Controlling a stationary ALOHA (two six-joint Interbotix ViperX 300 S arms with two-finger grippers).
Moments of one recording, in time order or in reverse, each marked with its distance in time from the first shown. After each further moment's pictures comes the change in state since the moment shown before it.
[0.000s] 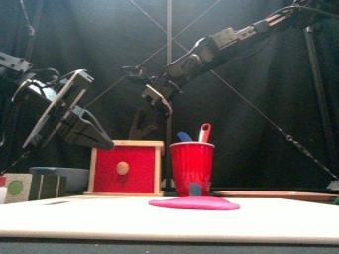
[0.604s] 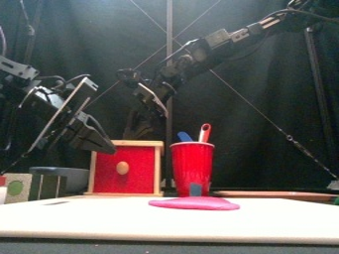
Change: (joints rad) left arm 0.055 0.014 0.011 0.060 -0.002 0.008; right arm 0.005 0.043 -0.061 0.034 0.074 0.002
